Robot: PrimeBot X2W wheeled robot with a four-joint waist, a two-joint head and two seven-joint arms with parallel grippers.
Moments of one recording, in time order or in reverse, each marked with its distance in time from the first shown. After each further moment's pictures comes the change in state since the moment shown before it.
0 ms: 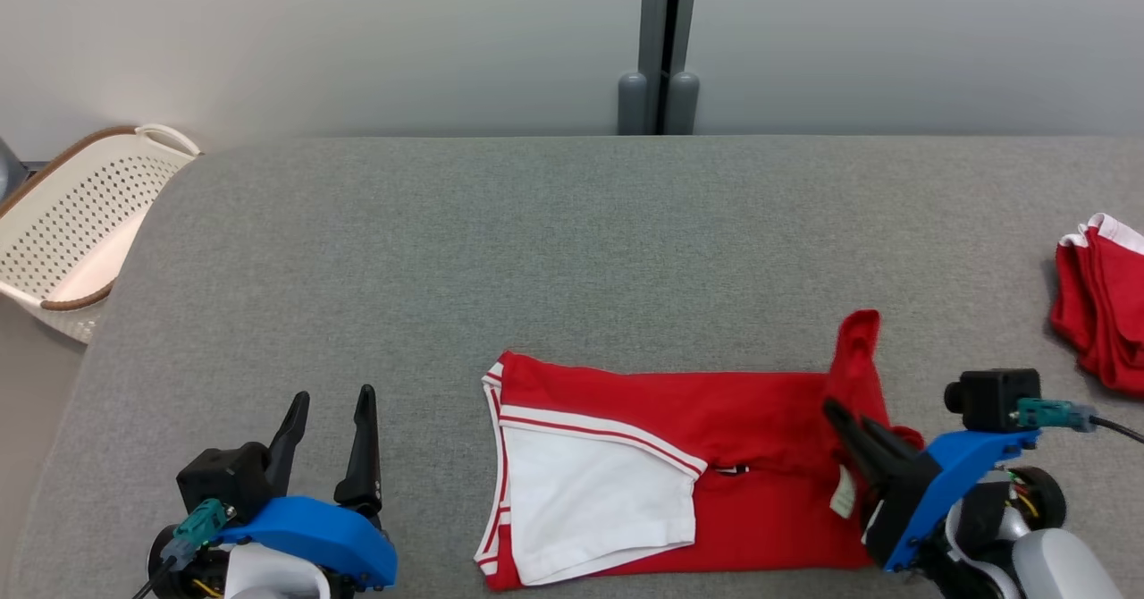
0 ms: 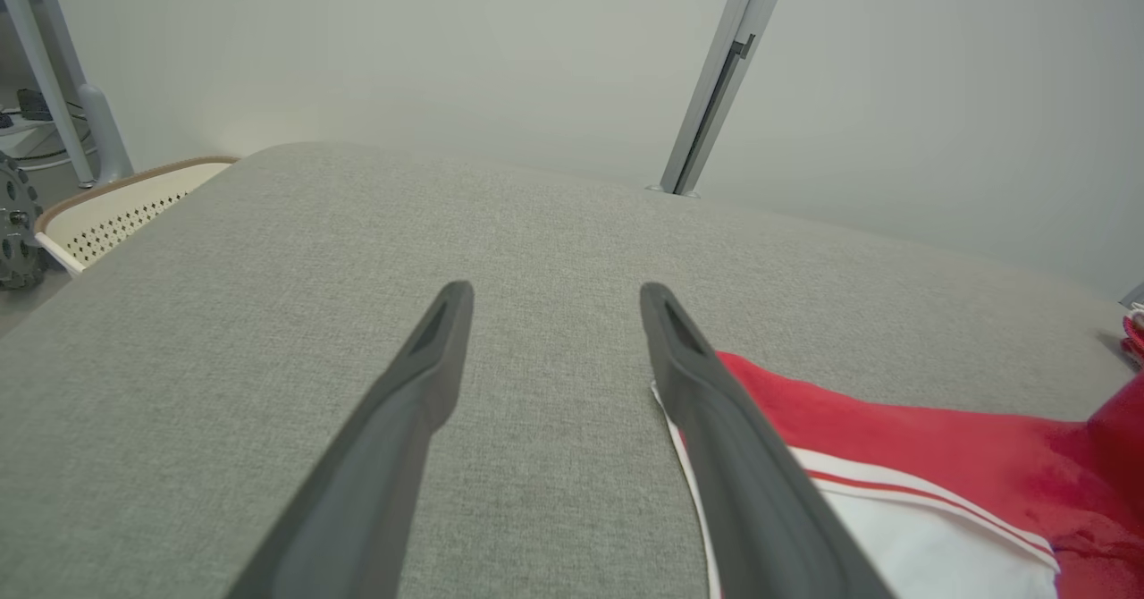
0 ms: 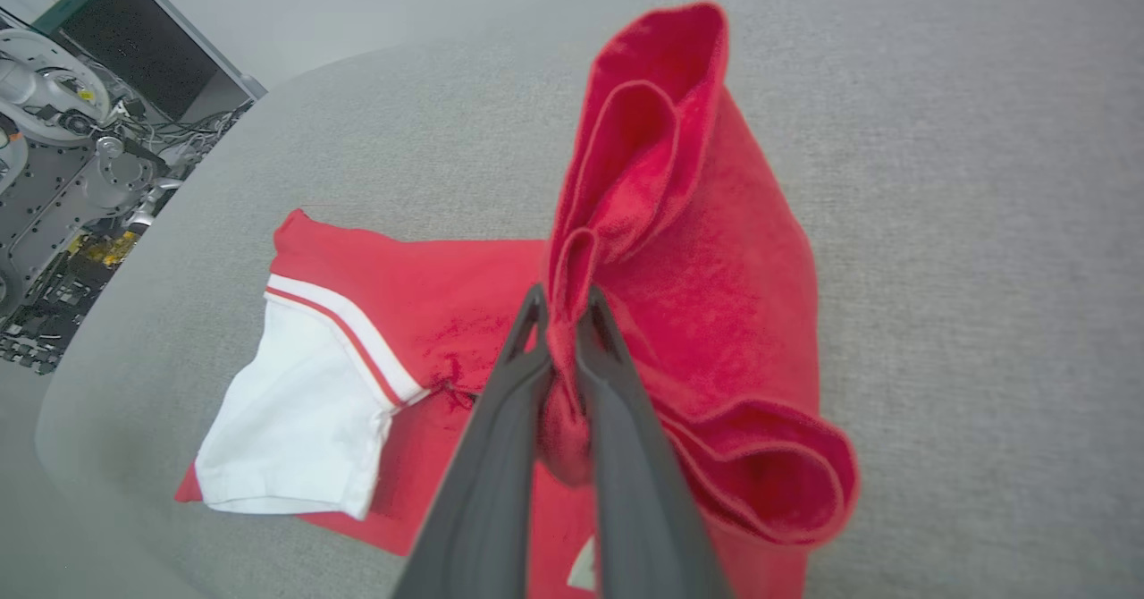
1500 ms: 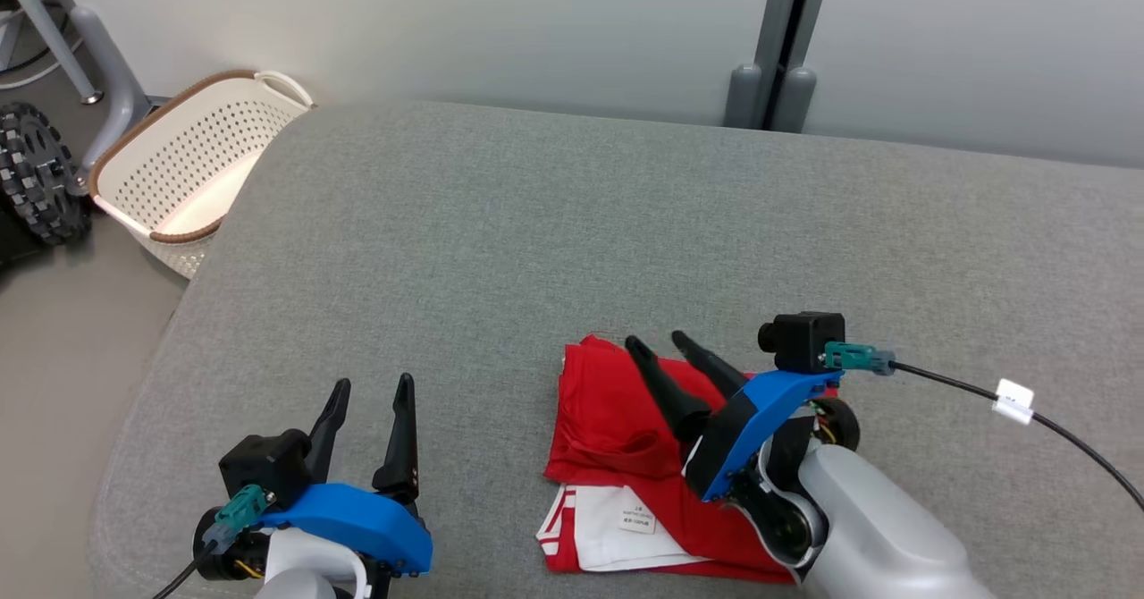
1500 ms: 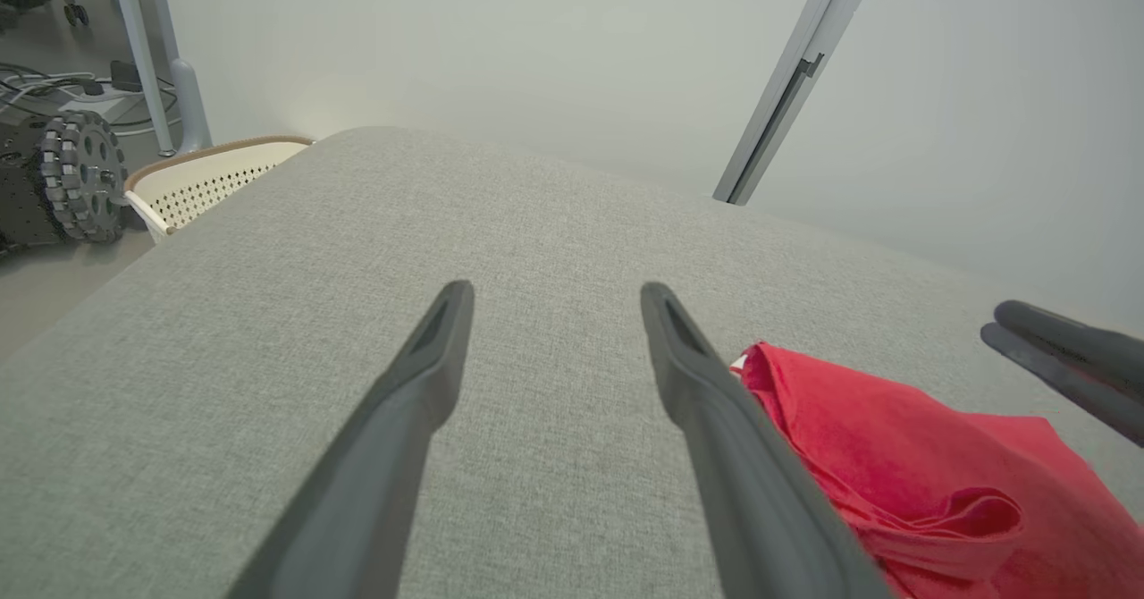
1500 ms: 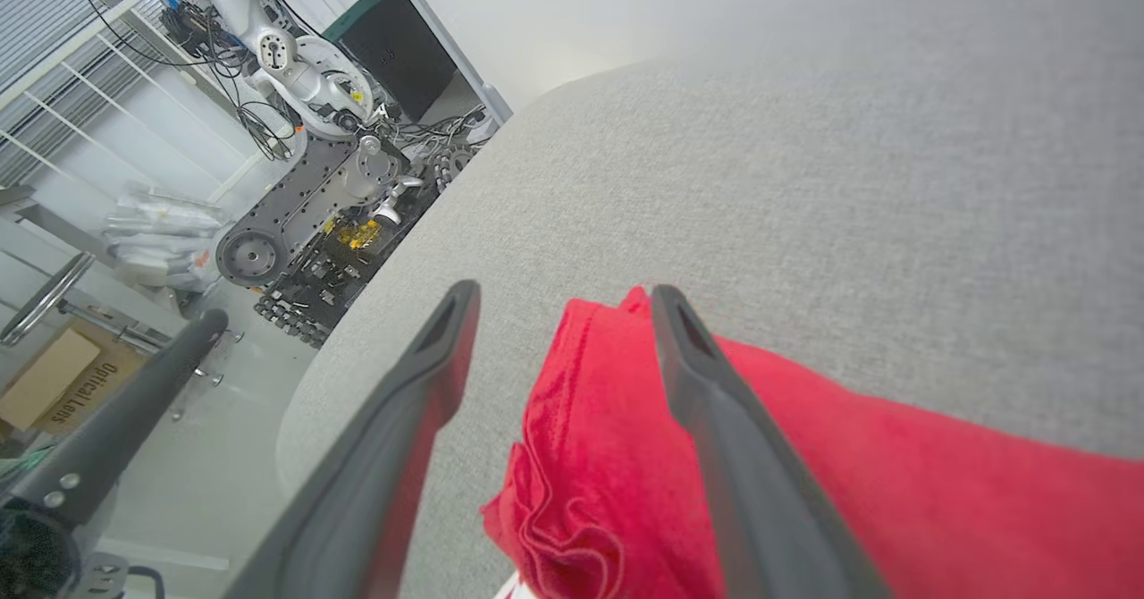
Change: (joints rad) left arm -0.067 -0.059 -0.047 0.106 -0.016 -0.042 -0.055; right arm -0.400 0.165 0.496 0.501 0.308 0.000 -0.390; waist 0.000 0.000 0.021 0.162
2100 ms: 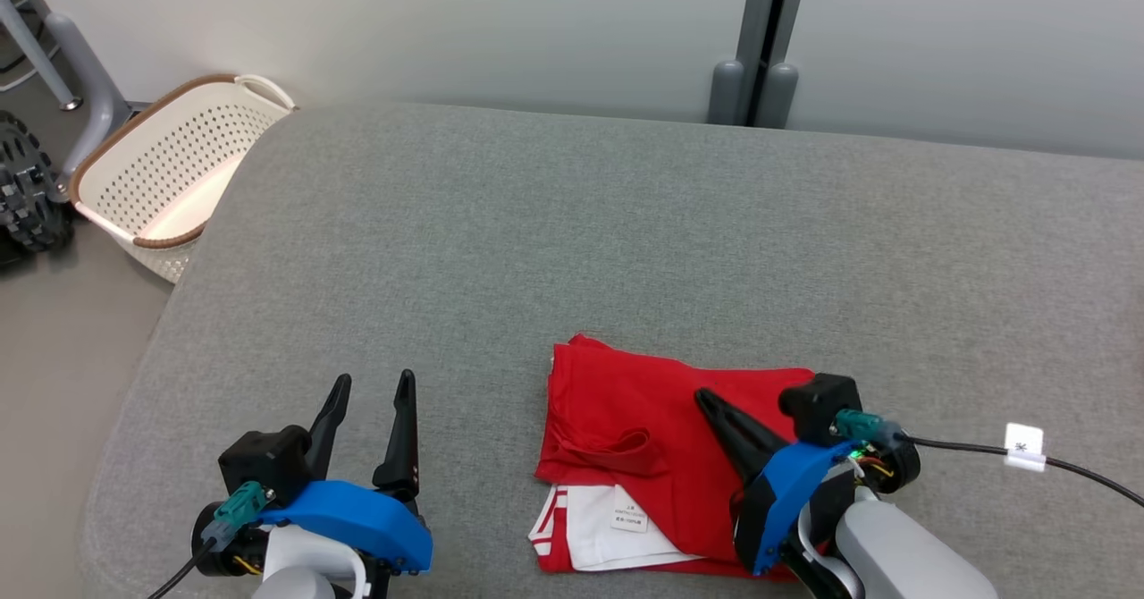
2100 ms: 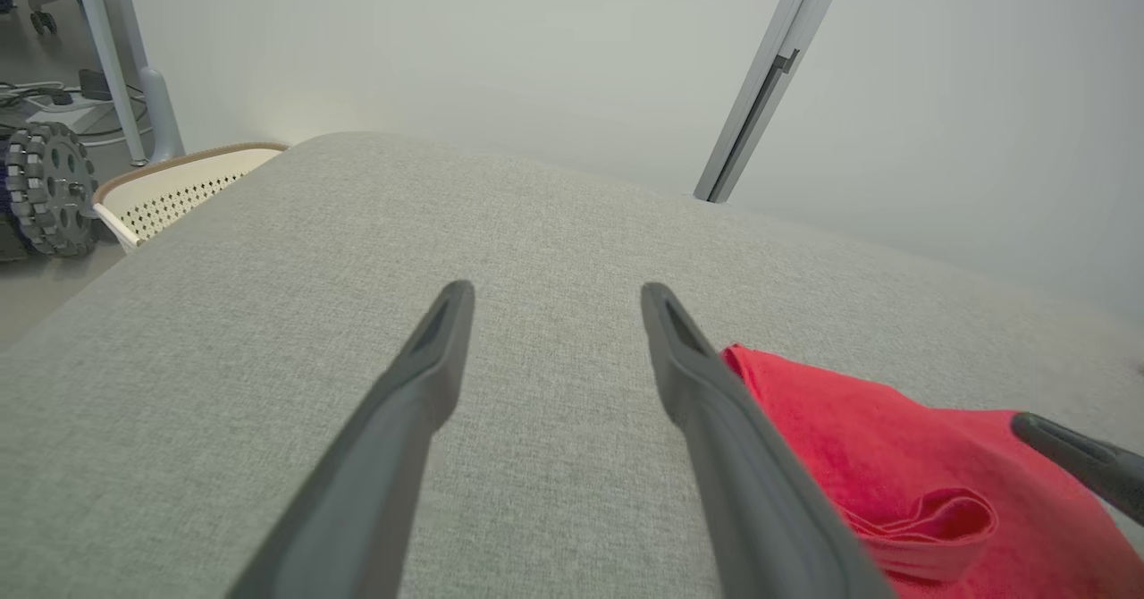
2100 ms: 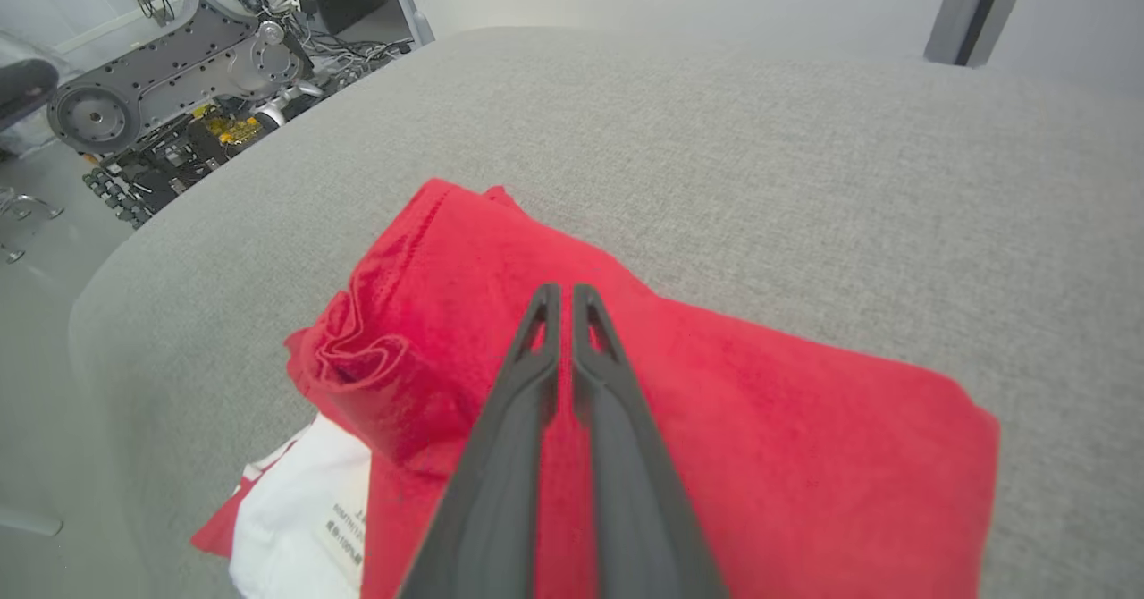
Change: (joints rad) left arm 0.000 0.012 -0.010 -0.024 0.000 0.012 0.011; right arm 0.087 -0.096 0.005 0.003 -0.322 0.000 -0.119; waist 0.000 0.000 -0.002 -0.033
